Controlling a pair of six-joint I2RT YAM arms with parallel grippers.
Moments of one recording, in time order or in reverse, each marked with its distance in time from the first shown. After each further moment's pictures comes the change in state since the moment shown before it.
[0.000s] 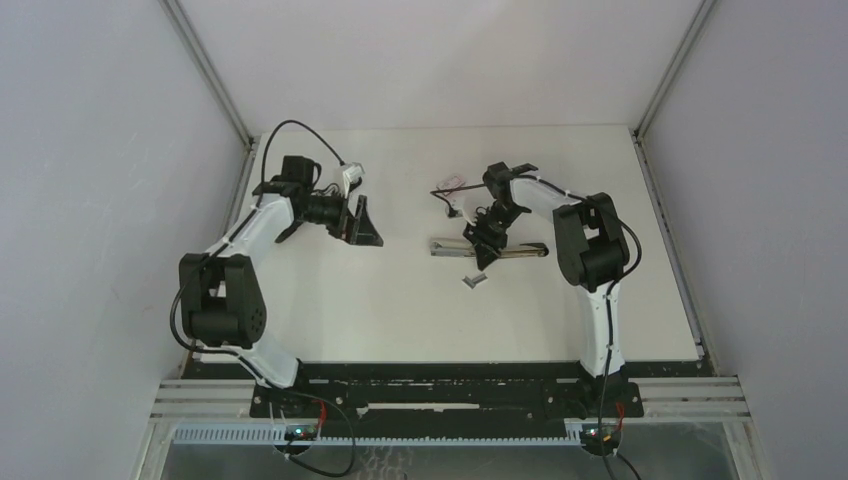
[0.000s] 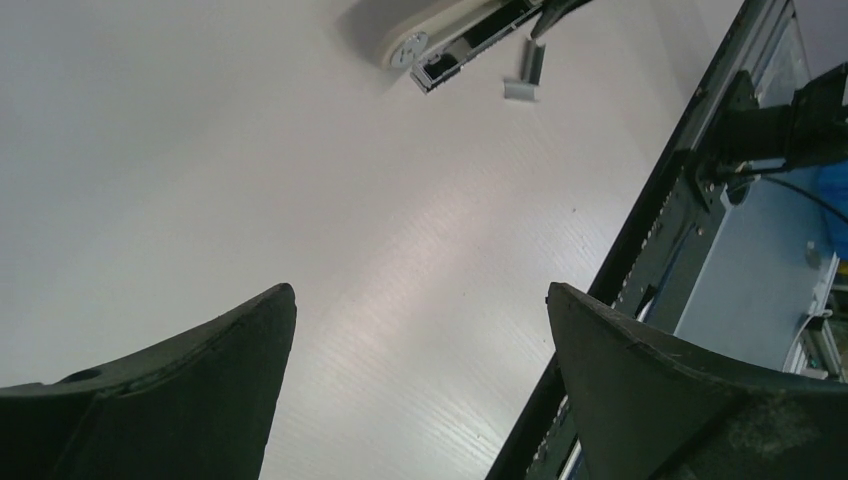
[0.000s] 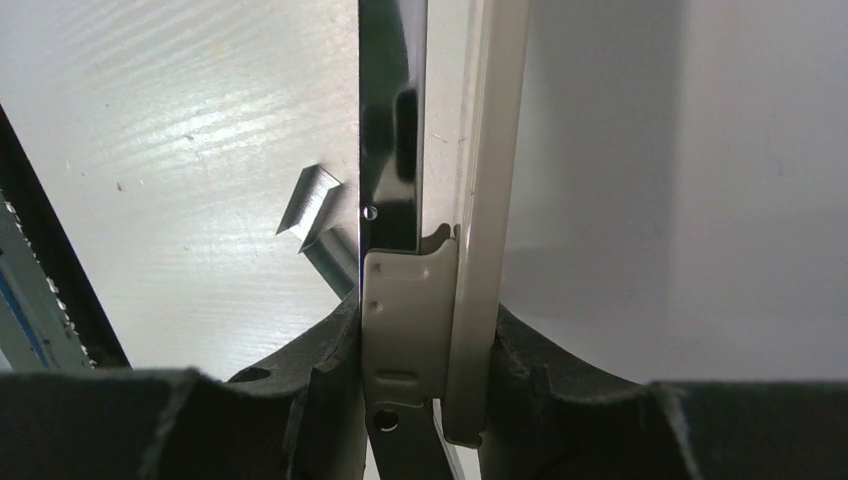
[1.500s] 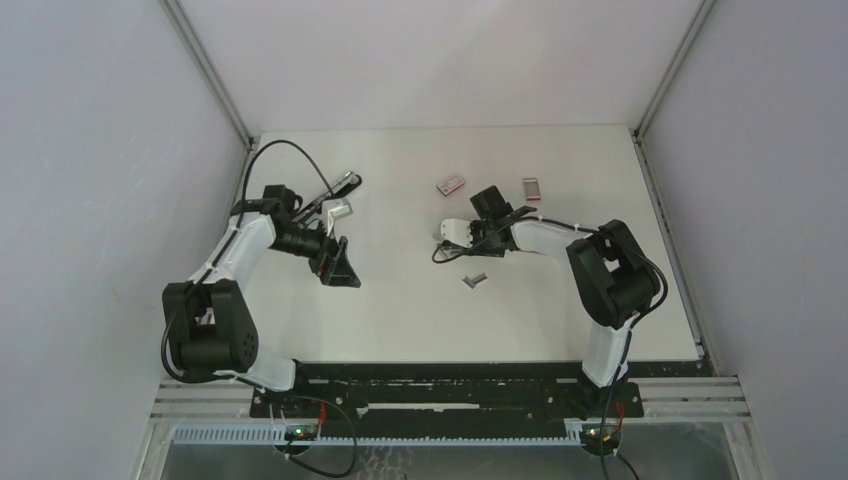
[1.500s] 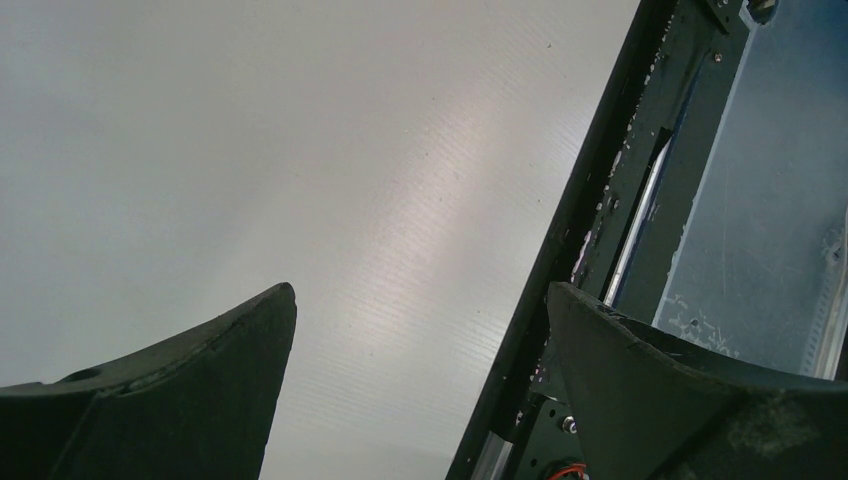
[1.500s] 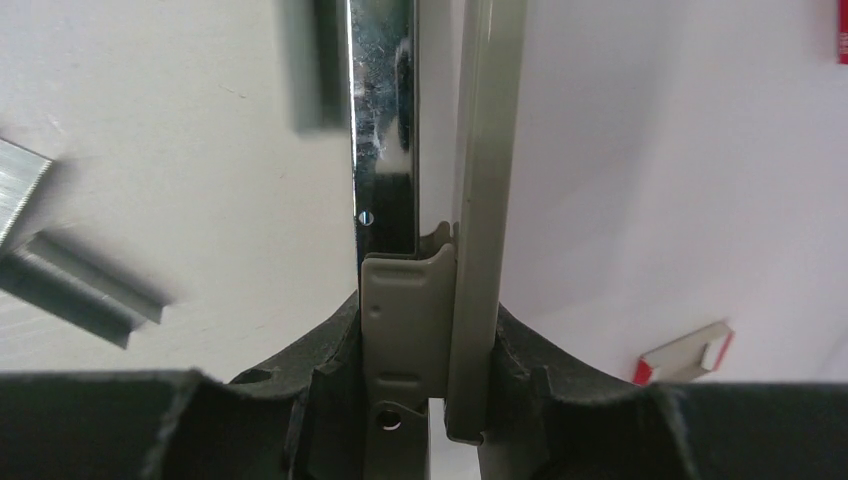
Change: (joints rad) left arm 0.106 -0.164 -0.143 -0.402 0.045 0.574; right arm 0.142 -0.309 -0.483 0.666 0.562 -0.165
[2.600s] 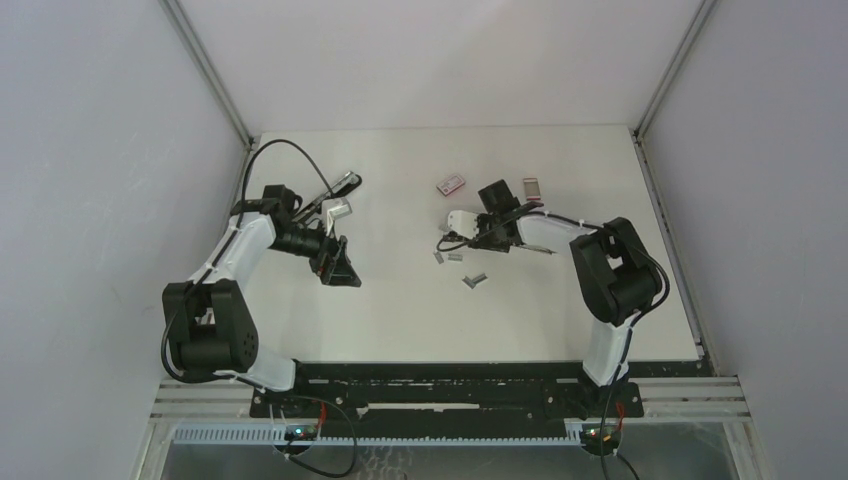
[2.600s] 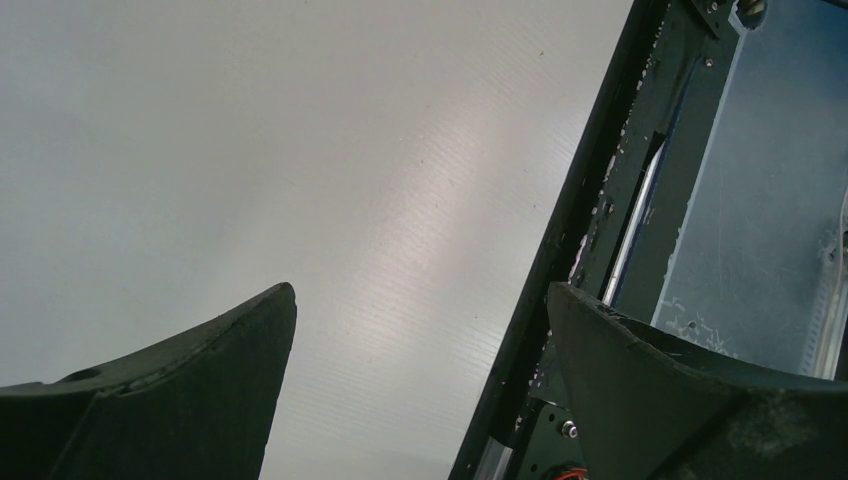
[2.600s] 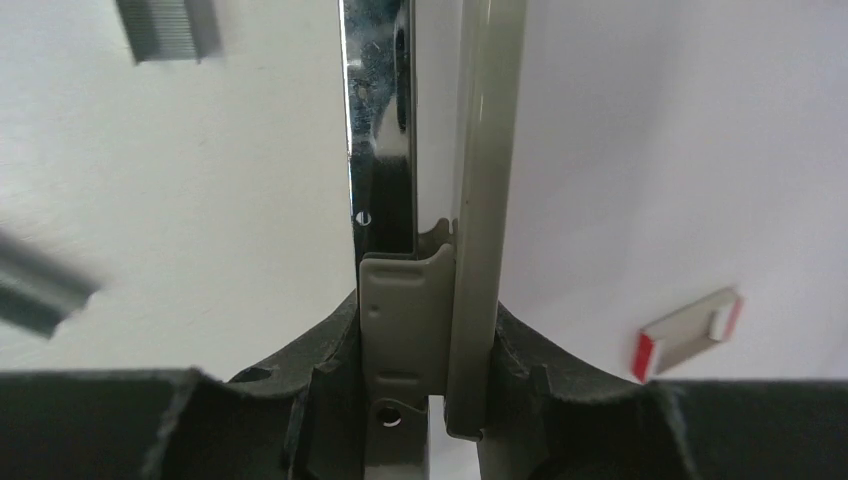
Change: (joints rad) left arm 0.002 0.000 0.000 0.000 0.021 0.008; right arm -0.027 -0.007 -0.035 0.106 0.056 -0.010
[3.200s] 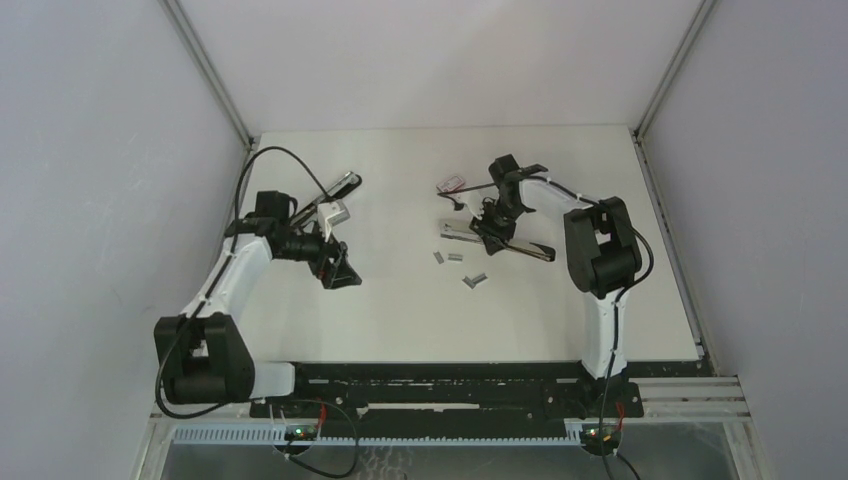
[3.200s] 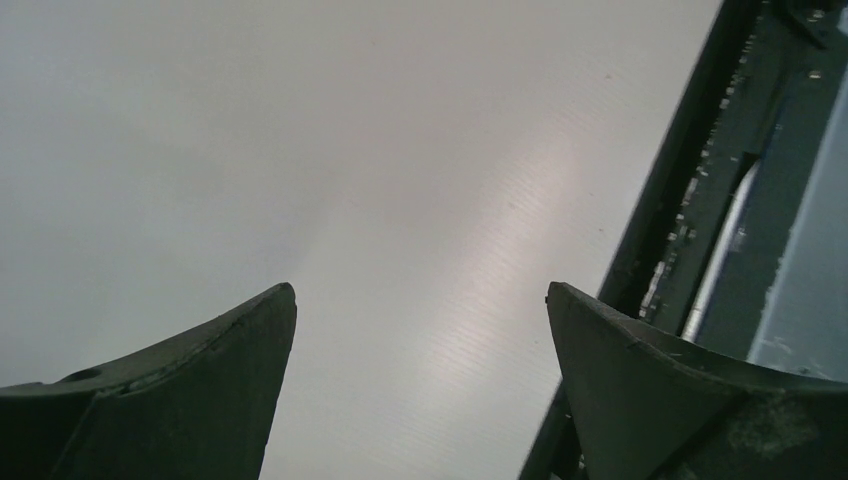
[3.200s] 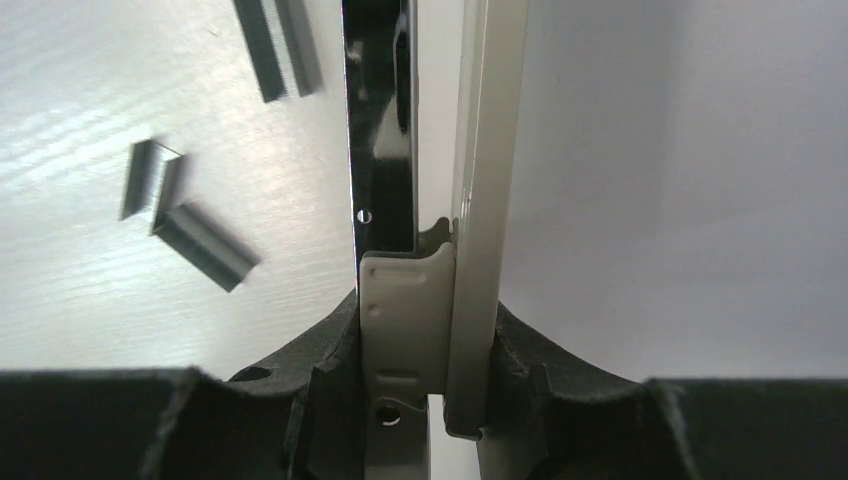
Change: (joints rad) left arm -0.003 -0.129 -0.103 0.171 -0.016 -0.049; right arm -0.127 0.212 0.400 -0.542 -0.393 0.201
